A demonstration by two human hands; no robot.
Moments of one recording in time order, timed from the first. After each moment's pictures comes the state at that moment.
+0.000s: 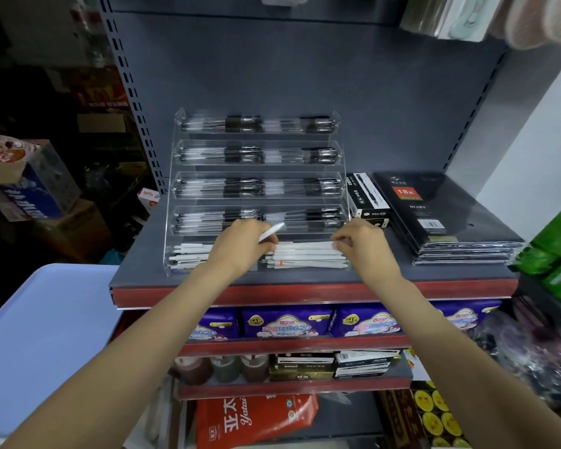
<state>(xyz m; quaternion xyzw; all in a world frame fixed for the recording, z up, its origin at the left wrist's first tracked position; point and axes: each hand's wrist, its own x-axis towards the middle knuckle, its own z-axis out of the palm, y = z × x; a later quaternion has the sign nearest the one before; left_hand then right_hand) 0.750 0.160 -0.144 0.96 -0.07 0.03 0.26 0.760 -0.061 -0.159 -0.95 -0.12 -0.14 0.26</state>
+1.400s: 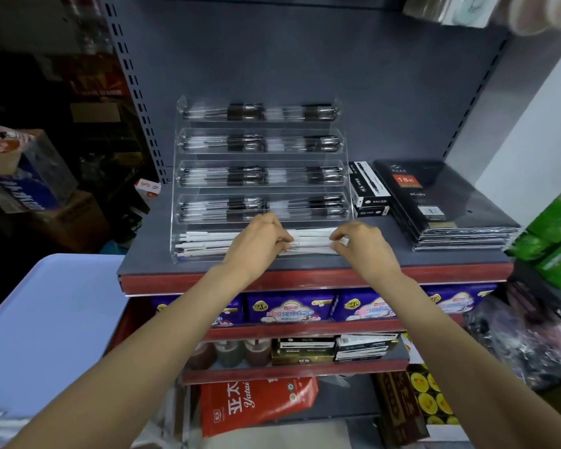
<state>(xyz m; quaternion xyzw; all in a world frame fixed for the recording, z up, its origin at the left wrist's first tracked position) 0.734 0.149 -0.161 0.95 -0.17 0.07 0.23 0.732 -0.051 -0.158 -0.97 -0.06 -0.07 0.23</state>
